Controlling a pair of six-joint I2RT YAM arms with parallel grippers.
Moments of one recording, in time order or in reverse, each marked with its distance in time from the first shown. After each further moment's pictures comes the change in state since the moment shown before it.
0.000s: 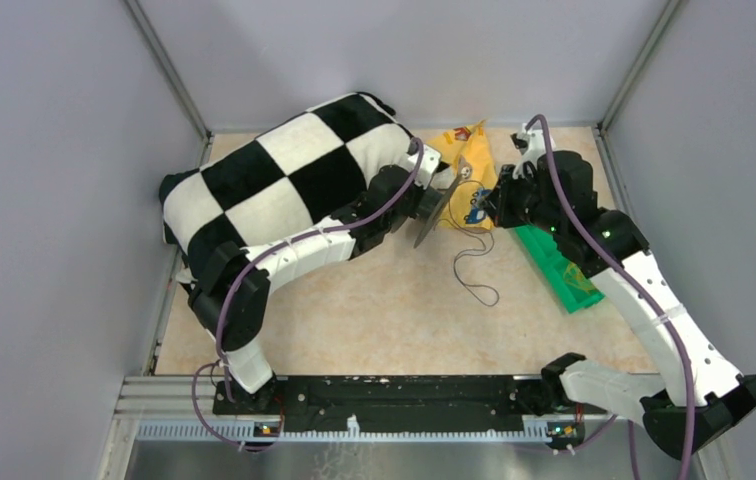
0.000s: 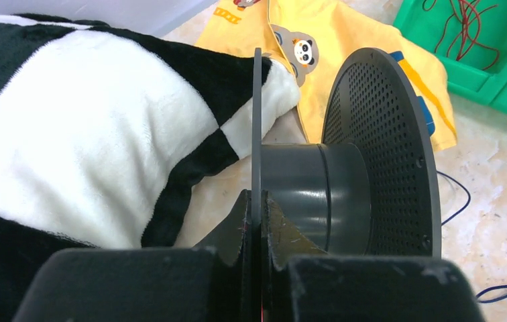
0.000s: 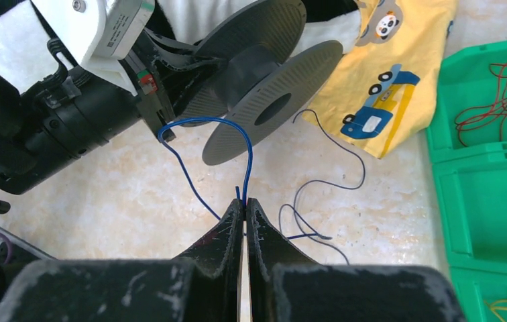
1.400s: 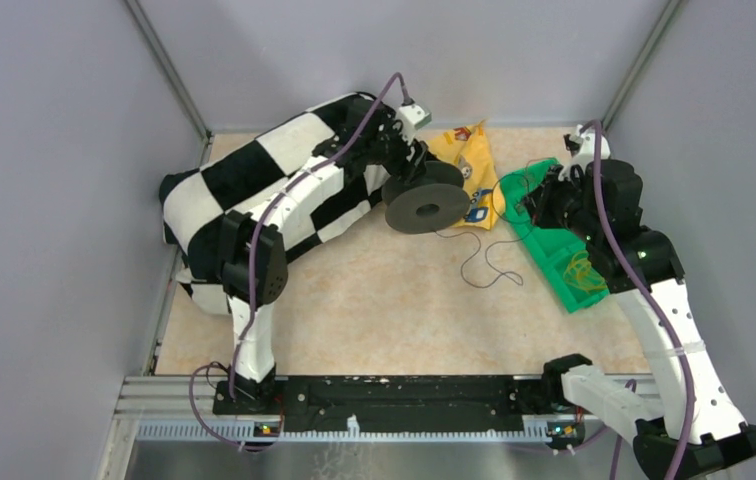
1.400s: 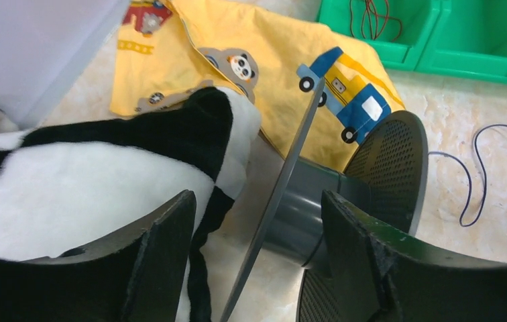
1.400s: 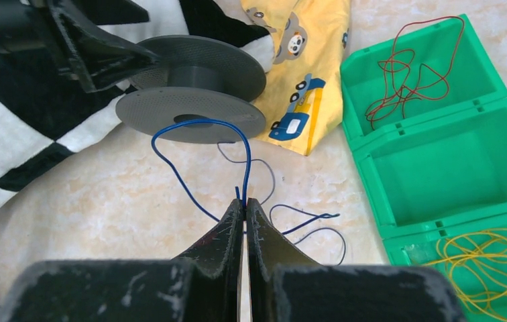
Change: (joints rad) left arm 0.283 0.273 0.558 -0.452 0.719 0.174; right arm -0.210 -0.136 -0.037 -0.042 0.019 -0.041
